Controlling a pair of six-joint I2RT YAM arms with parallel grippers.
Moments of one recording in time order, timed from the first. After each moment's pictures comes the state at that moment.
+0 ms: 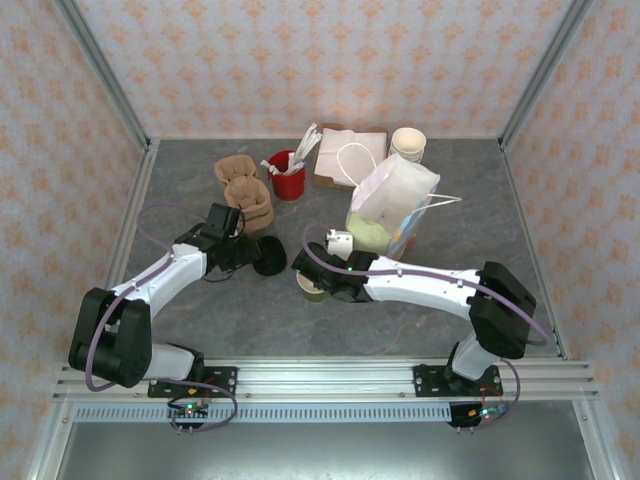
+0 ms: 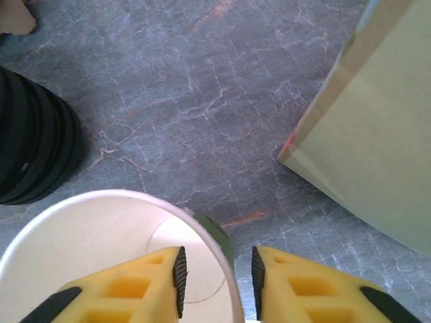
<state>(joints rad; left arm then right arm) -0.23 1.36 0.78 -0.48 0.11 -0.71 1.09 1.60 1.15 -0.68 0.46 1.04</state>
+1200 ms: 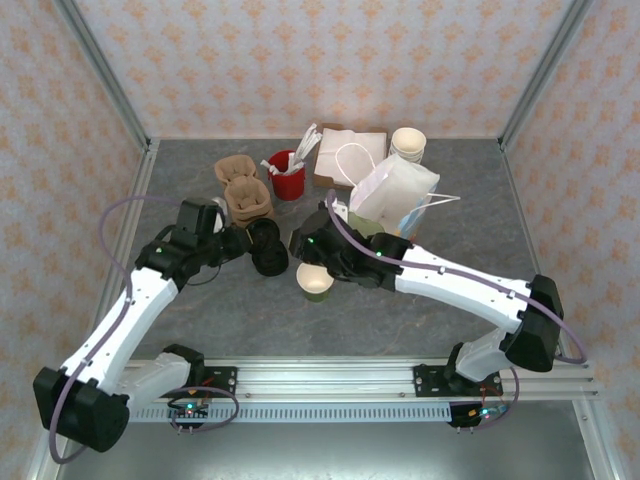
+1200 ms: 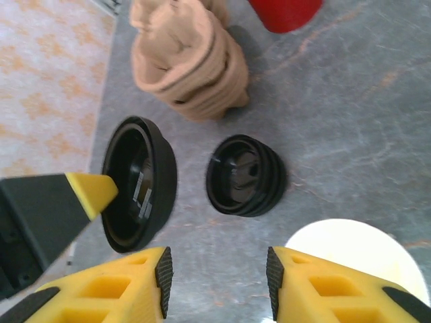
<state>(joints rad) -0.27 1.00 0.93 -0.74 0.15 -0.70 1.07 1.45 1.33 -0.57 0.28 1.03</state>
